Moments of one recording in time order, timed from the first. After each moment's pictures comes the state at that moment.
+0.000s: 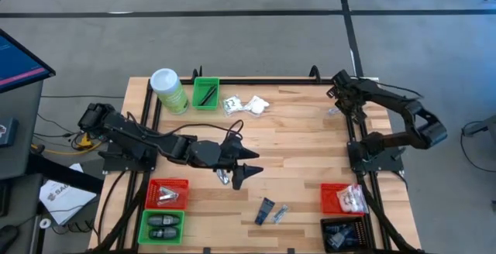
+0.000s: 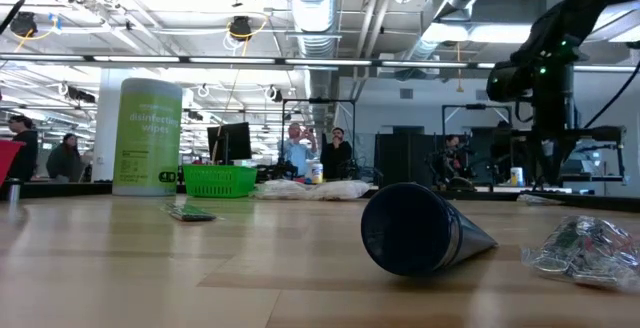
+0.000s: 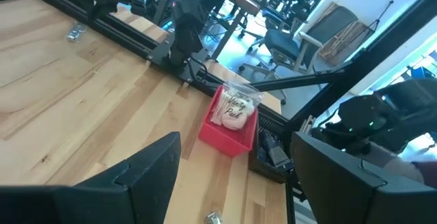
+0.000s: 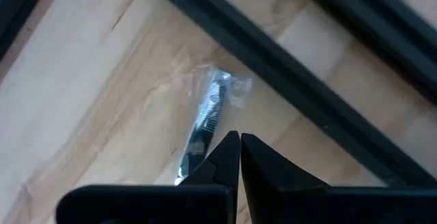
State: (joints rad) left arm -0.31 1.51 1.13 0.09 -0.35 -0.62; right arm -1.07 1.27 0.66 -0.80 0.20 1.36
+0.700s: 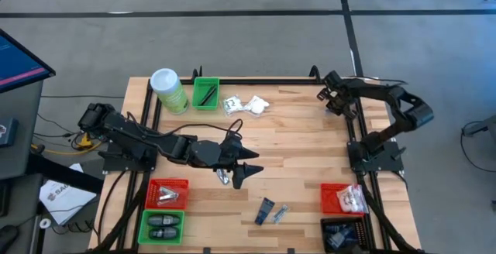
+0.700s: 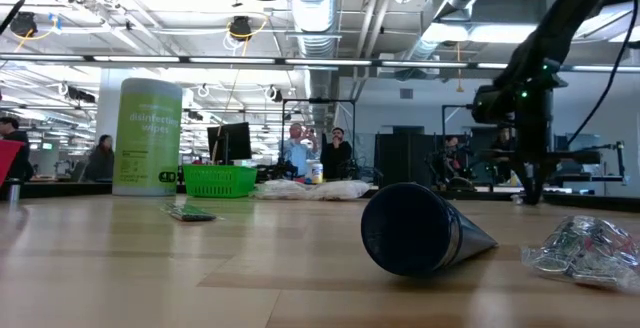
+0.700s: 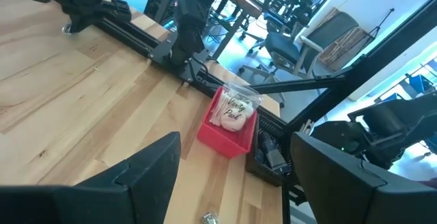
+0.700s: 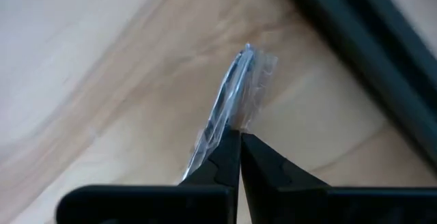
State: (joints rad) left arm -0.31 1.51 1.13 0.09 -0.35 -0.66; right arm -1.04 1.51 0.67 -0.63 0.11 1.25
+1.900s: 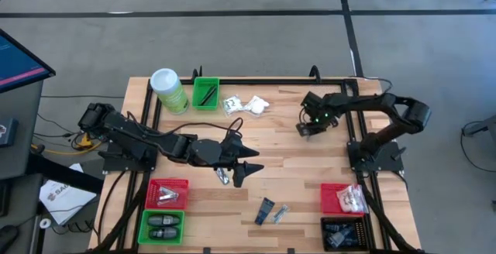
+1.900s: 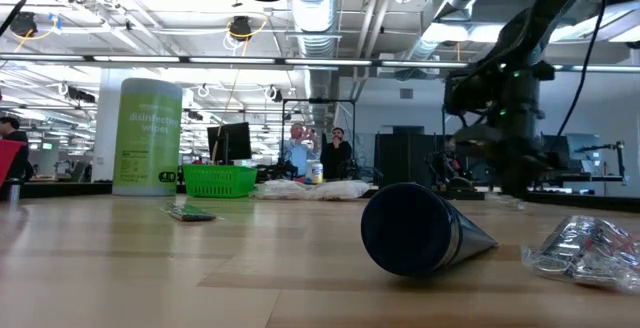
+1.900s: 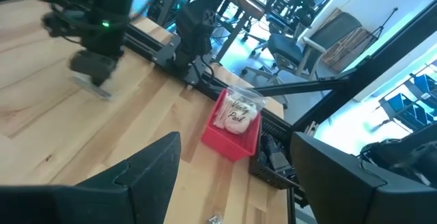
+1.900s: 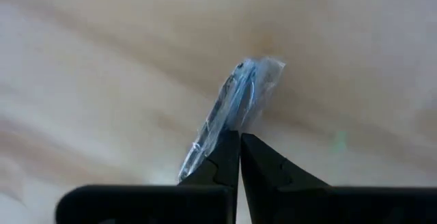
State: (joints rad) left arm -0.30 1.51 1.13 0.09 -0.35 -0.64; right arm -0.59 1.48 0.66 -0.65 -0.20 0.60
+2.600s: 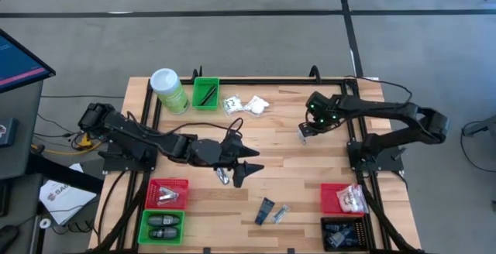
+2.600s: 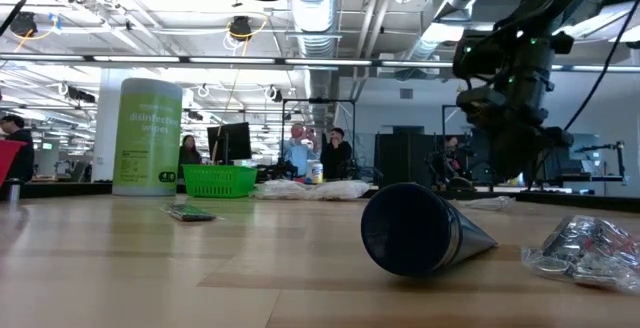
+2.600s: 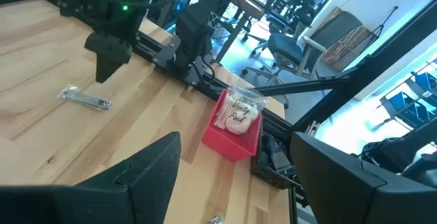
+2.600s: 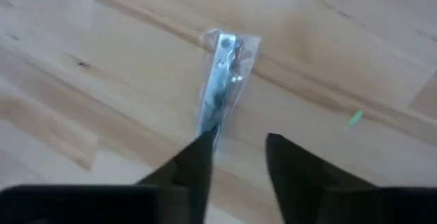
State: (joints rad) left arm -0.30 1.51 1.13 0.09 -0.35 -0.63; right arm -0.51 1.26 0.66 -0.71 -0.19 0.68
